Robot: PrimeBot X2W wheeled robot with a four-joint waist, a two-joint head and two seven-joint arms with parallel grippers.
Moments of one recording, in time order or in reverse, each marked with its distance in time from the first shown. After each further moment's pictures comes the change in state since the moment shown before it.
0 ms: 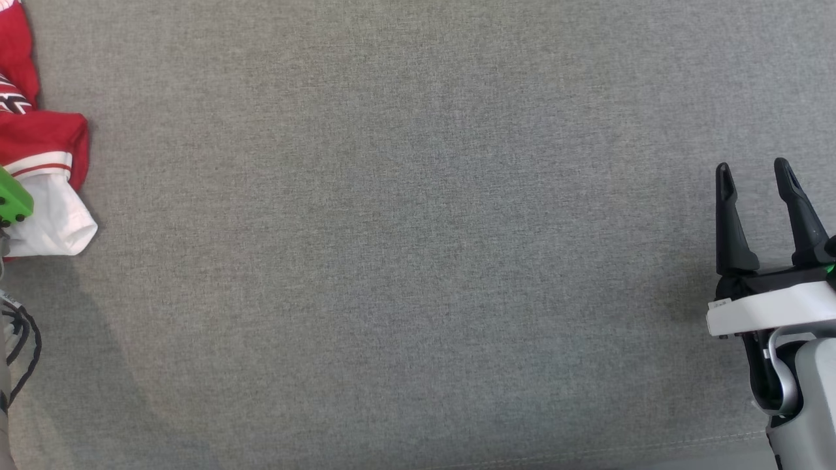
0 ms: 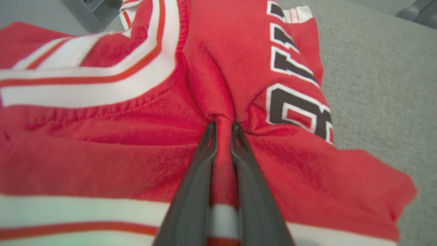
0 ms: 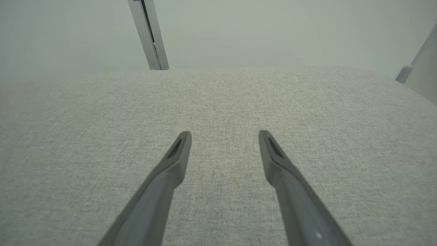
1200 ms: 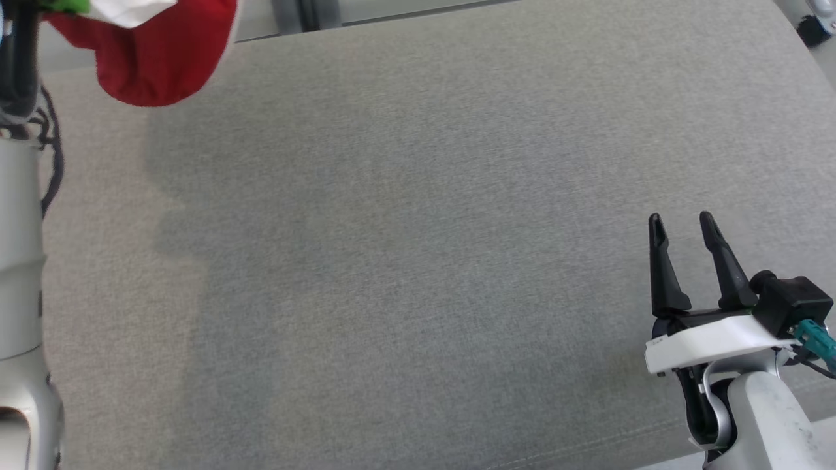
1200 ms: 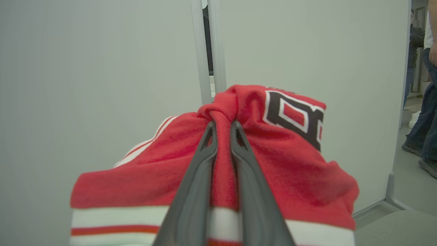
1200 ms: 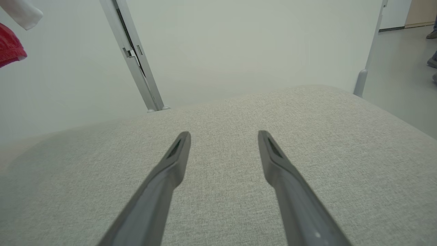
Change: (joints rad) left arm -0.175 -0.076 -0.212 -0.641 0.069 -0.030 -0.095; right arm 0.041 0.130 0.049 0.086 0.005 0.000 0.000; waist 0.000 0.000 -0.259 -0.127
